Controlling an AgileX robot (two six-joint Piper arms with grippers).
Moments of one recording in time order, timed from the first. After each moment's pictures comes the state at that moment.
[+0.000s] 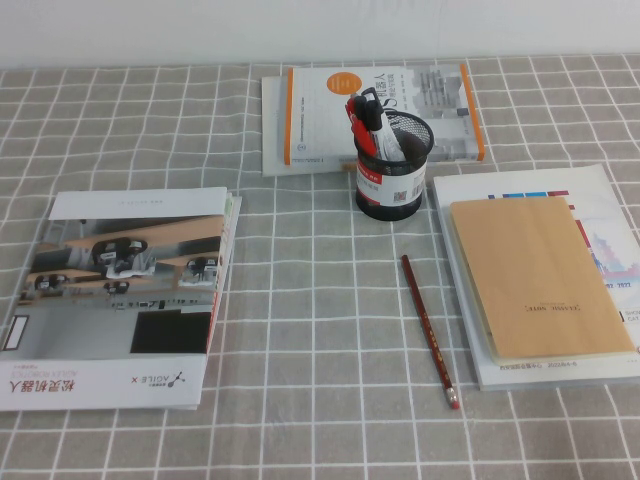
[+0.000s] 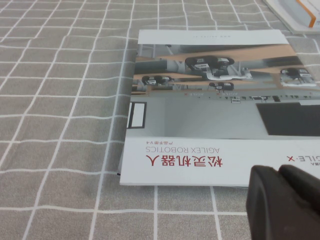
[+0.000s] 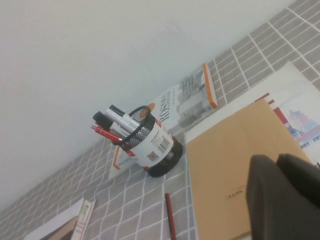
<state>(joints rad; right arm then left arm) 0.08 -0.01 0.03 0.78 0.15 -0.05 -0.05 -0.01 0.03 -0.06 0.38 0.07</state>
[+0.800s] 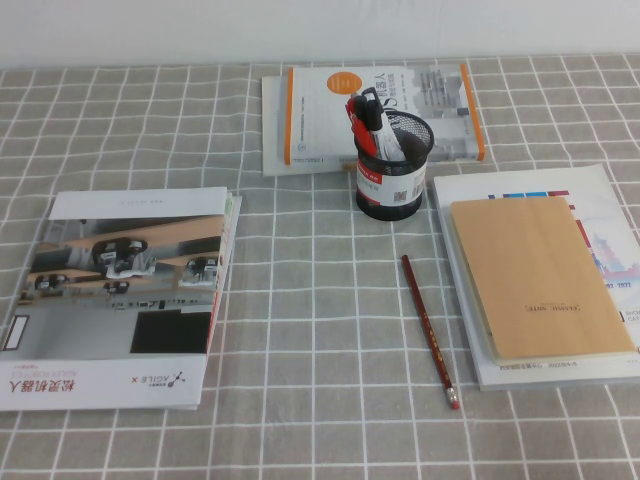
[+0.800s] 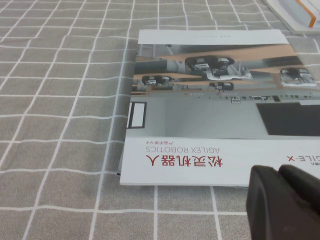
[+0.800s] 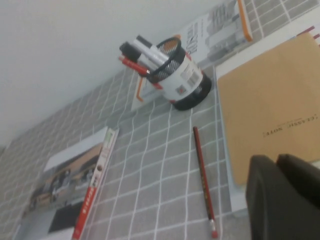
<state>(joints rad) 0.08 0.09 -0.10 0.81 0.38 -0.09 -0.05 -0.01 0.03 -0.06 0.38 0.07</state>
